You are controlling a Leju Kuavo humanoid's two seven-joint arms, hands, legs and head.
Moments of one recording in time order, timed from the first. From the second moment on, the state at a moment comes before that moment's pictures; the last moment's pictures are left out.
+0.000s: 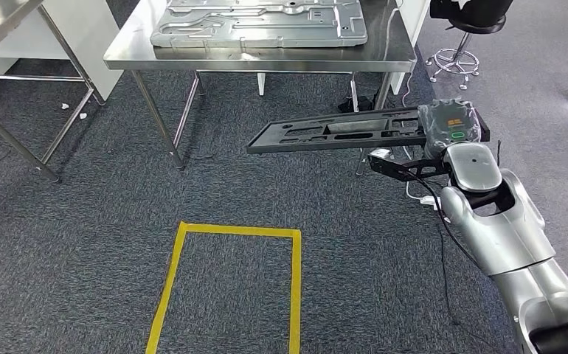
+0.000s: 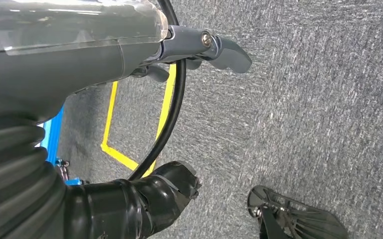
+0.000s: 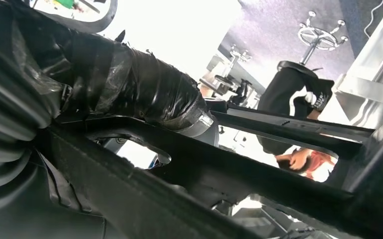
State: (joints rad) left arm -0.08 -0.14 1.31 -0.22 -1.22 0.03 -0.11; right arm -0.77 -0.33 0.70 -1.17 0.98 0.18 -0.15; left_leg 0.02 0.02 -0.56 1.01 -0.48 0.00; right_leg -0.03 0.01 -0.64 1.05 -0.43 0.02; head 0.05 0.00
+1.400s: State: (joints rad) left arm -0.08 -0.14 1.31 -0.22 -1.23 0.03 -0.11; right arm -0.86 -0.34 0.79 -1.14 0.94 0.24 -0.18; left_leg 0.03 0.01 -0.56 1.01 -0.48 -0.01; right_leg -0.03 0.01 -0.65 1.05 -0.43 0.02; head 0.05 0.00
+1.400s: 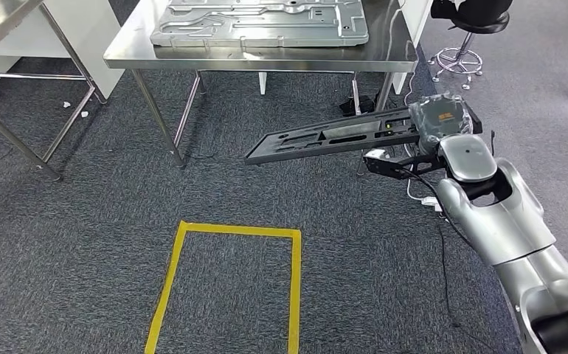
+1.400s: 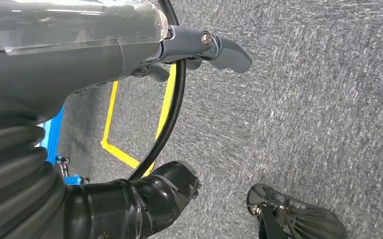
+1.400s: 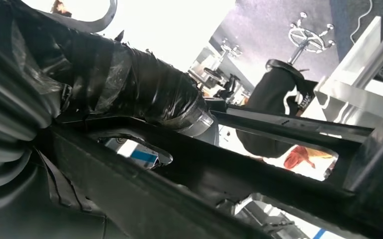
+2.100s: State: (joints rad) left arm -0.08 -0.14 1.32 -0.22 -1.22 0.02 -0.10; right arm -1.13 -0.34 0.96 -1.12 0.87 0.32 -0.18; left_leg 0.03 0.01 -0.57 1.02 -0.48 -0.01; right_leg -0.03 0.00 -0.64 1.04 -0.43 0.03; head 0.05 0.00
